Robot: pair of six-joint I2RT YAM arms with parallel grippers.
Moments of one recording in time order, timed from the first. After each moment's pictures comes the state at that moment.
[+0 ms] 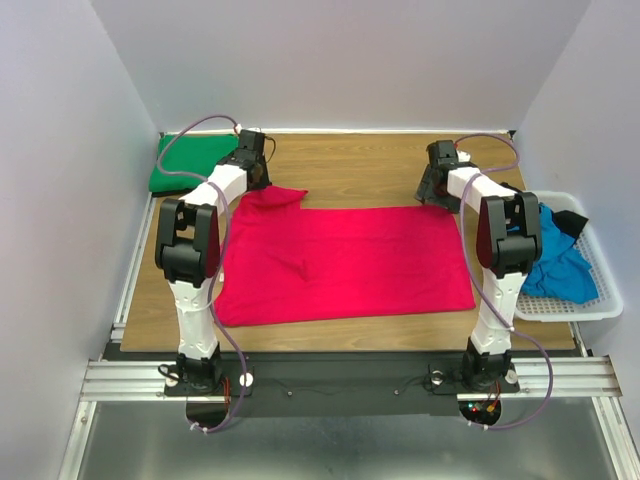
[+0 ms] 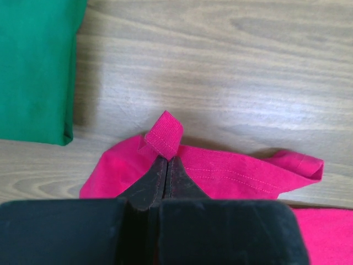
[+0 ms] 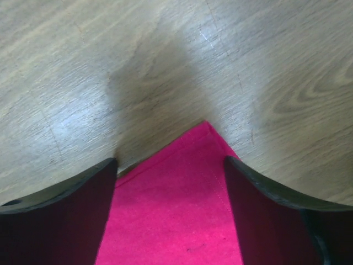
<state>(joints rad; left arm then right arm) -0.23 2.04 1.59 -0.37 -0.19 -0.30 0.11 2.10 1.55 -0.52 0.37 0.50</state>
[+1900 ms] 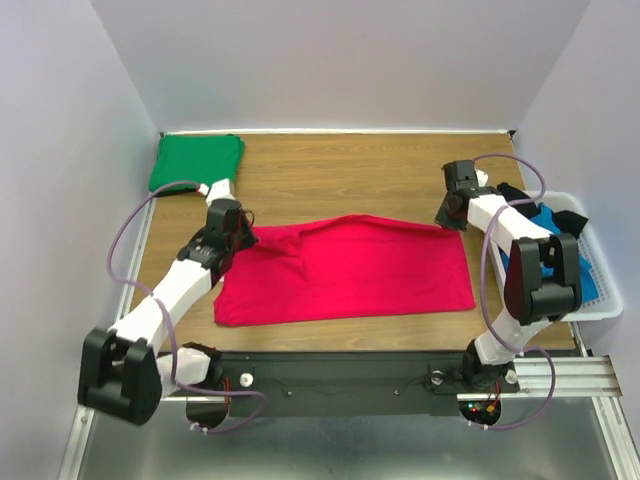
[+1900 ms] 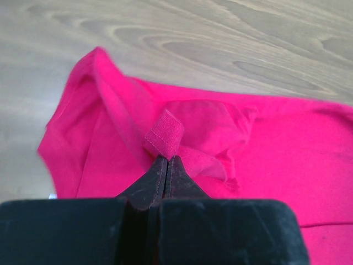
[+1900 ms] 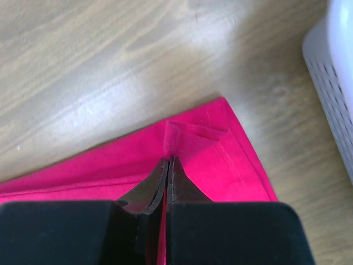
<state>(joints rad) -0.32 1.20 0.76 -0.19 -0.20 -0.51 0.10 1.70 1.17 -0.52 0.31 0.53</state>
